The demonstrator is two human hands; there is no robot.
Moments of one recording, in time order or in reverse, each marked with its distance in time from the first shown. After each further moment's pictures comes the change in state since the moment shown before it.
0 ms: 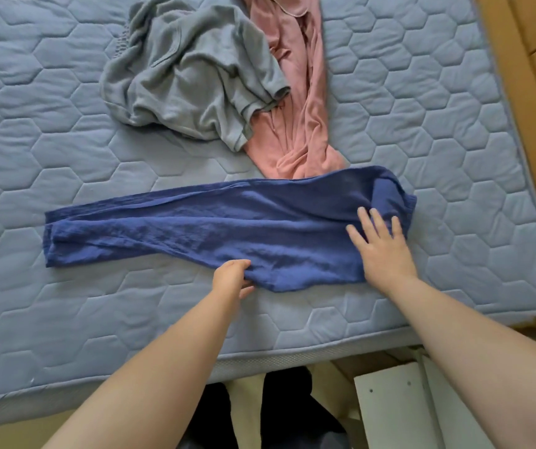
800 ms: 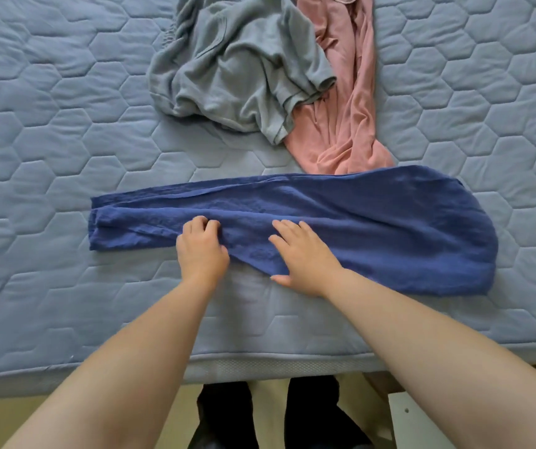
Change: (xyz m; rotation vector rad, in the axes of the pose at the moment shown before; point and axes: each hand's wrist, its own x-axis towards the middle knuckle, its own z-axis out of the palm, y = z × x) left_hand 0.015 0.046 -0.088 1.240 0.609 0.923; right_hand 0.044 -0.151 -0.069 0.353 0.119 -0.503
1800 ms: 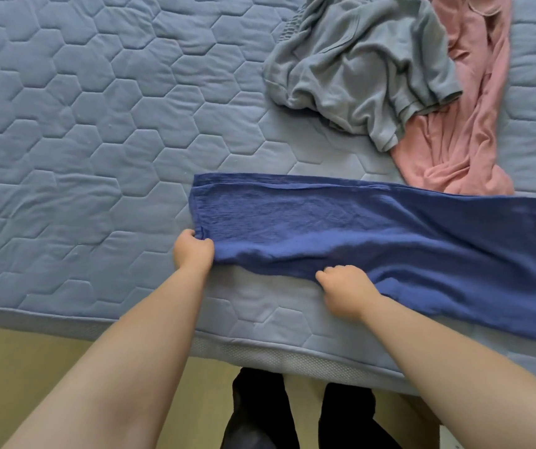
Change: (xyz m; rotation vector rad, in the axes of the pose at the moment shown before) left_hand 0.001 -0.162 -0.040 -0.573 -0.040 -0.843; right_hand 0.032 -0.090 0.007 -0.036 -0.129 -0.108
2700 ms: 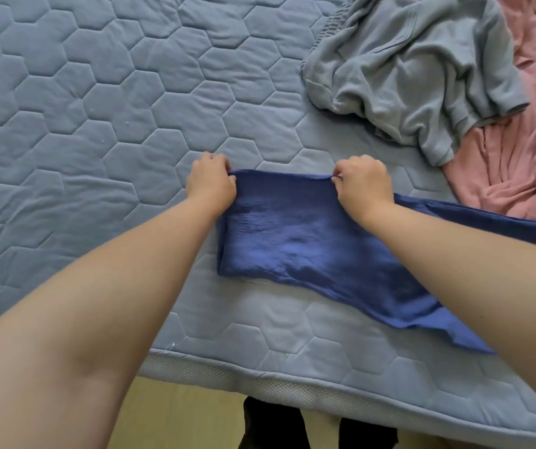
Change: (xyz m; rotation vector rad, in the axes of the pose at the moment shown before) left_hand 0.101 0.092 -0.032 0.409 -0.004 0.633; right_hand 0.159 0.027 -0.105 0.064 0.452 0.364
